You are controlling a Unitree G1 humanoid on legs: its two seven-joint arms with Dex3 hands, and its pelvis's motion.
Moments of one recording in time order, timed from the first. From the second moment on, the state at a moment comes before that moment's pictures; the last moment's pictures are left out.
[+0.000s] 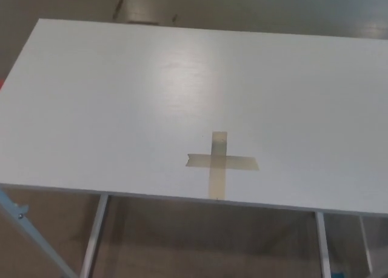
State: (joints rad) left_arm -0.23 0.49 0.05 1.29 0.21 -0.03 -0.06; right_arm -0.25 -0.28 -0.17 1.30 -0.06 -0.01 -0.03
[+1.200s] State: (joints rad) left_arm -0.24 0.49 0.05 1.31 0.21 -0.06 -0.08; right_arm -0.25 -0.28 -0.18 1.33 -0.06 -0.03 -0.03
